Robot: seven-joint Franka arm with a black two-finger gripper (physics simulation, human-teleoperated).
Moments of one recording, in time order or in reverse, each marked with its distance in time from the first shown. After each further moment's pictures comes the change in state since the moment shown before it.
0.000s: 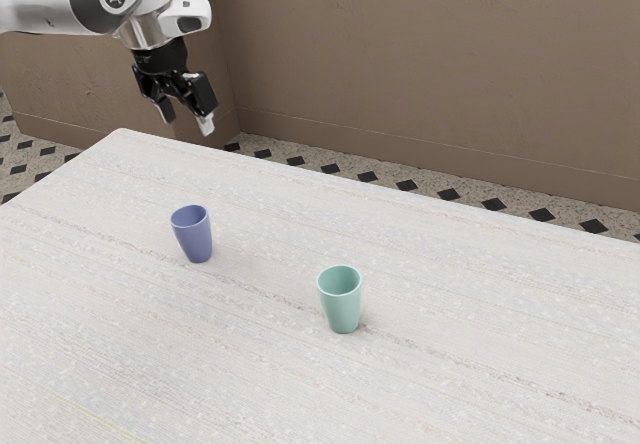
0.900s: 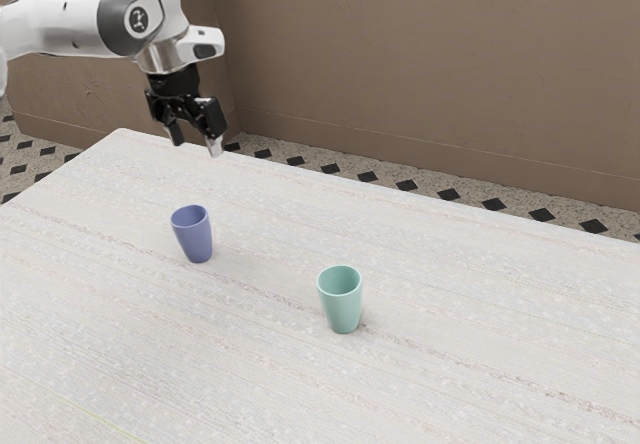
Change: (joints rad) arm 0.008 0.098 0.020 0.002 -0.023 0.010 -0.007
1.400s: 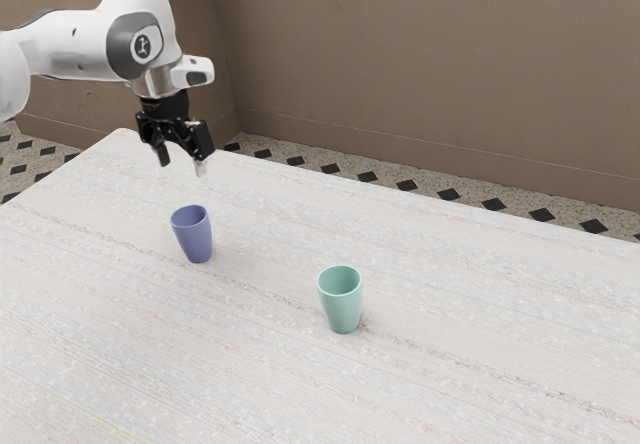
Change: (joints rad) arm 0.046 0.106 0.047 0.015 0.000 0.025 0.047
